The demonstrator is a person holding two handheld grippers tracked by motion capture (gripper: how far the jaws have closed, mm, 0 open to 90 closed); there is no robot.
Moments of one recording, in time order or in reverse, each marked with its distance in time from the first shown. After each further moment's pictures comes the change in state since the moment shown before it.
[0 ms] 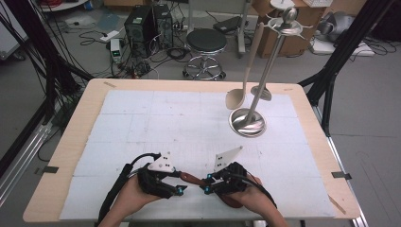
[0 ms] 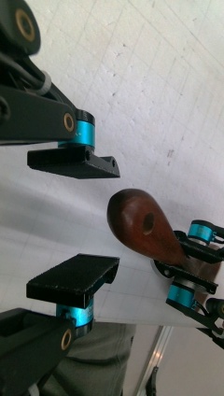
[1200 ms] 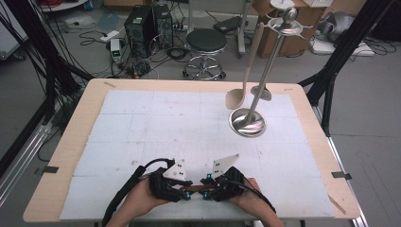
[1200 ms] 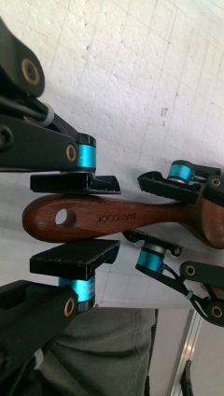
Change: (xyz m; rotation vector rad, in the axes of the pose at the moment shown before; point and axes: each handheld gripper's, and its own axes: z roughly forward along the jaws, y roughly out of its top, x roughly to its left) left arm -0.016 0.012 0.022 0.085 -0.043 0.101; right arm 0.001 -0.017 0.019 0.022 -0.050 -0.061
